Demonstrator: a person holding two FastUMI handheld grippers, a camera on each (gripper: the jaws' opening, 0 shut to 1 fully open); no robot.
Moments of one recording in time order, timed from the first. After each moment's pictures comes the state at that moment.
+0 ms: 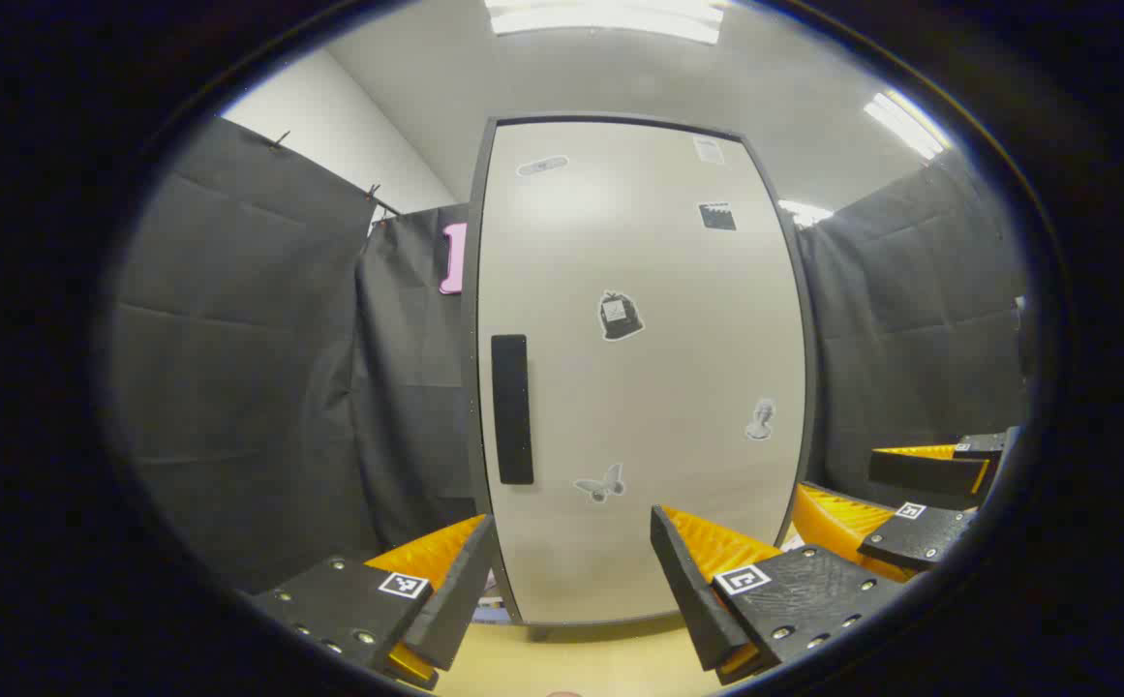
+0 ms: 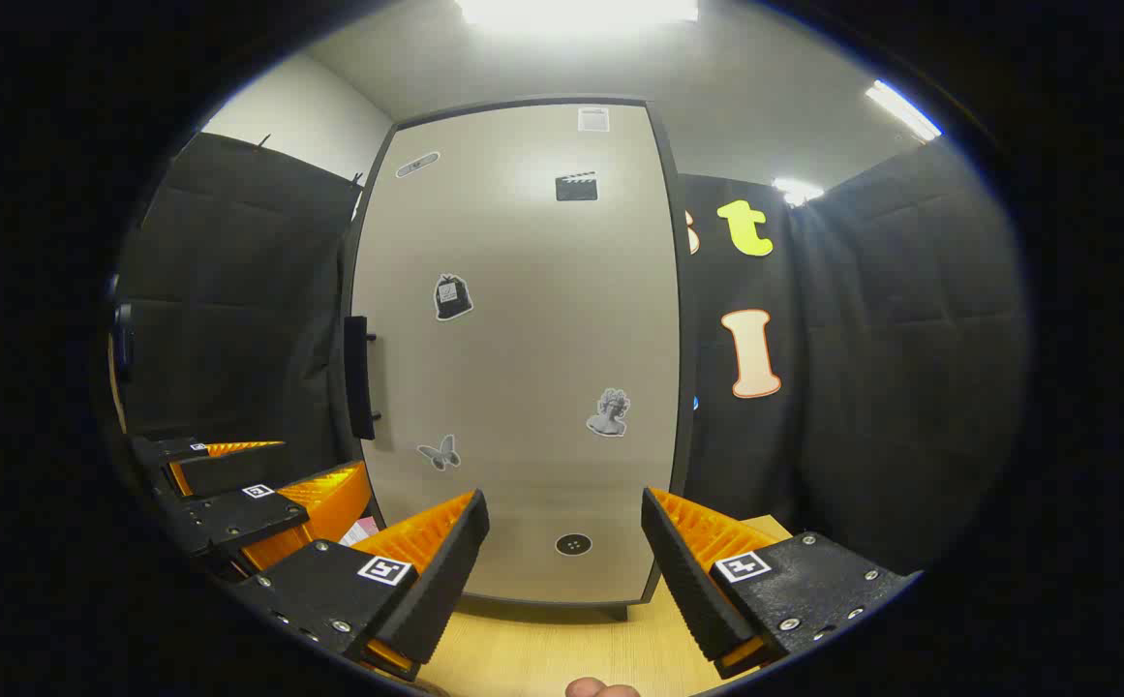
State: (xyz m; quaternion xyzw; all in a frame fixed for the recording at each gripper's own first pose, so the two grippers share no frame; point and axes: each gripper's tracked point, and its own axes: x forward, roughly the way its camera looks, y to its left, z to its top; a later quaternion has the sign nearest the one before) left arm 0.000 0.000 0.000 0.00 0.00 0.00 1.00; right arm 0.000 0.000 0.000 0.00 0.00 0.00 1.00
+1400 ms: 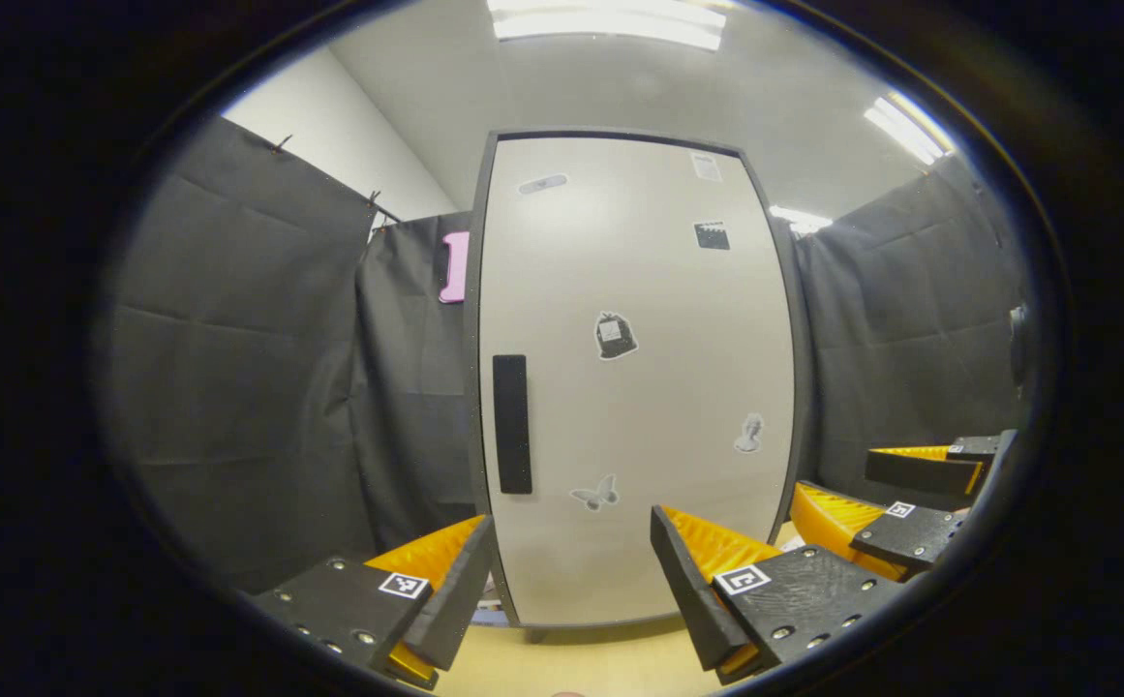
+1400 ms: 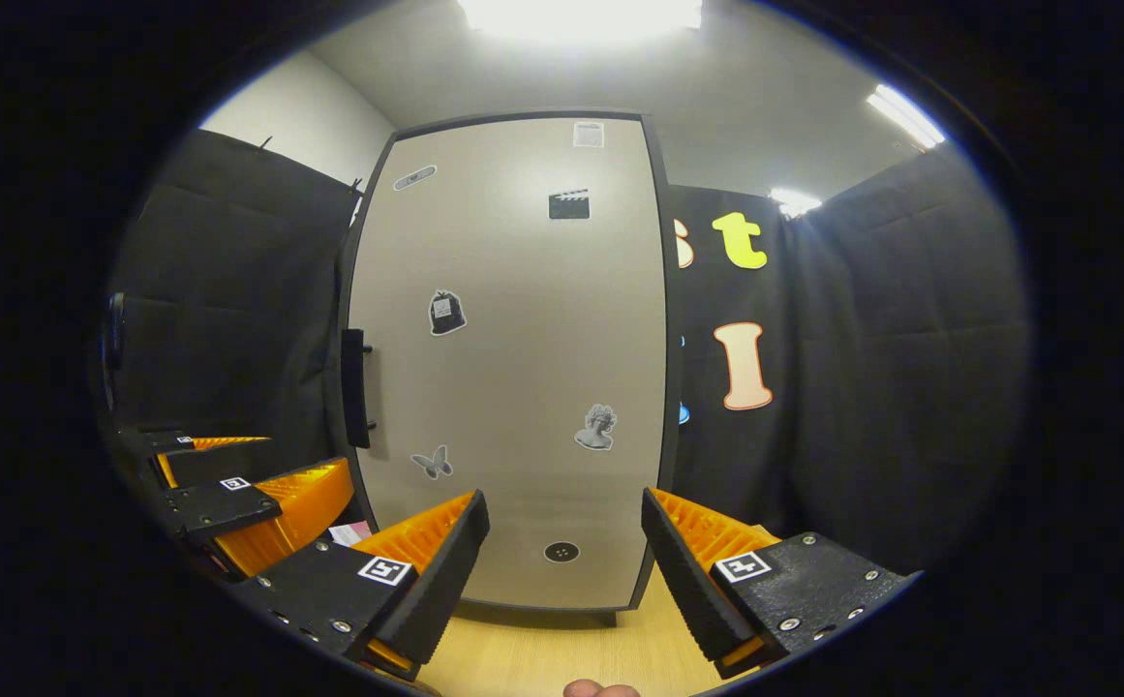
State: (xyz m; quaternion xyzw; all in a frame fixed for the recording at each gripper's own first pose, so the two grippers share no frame) left arm -0.013 0.004 0.015 -0.01 -0.01 -0.01 1.00; right arm 0.001 -0.007 0.010 -0.01 -0.01 -0.01 1.00
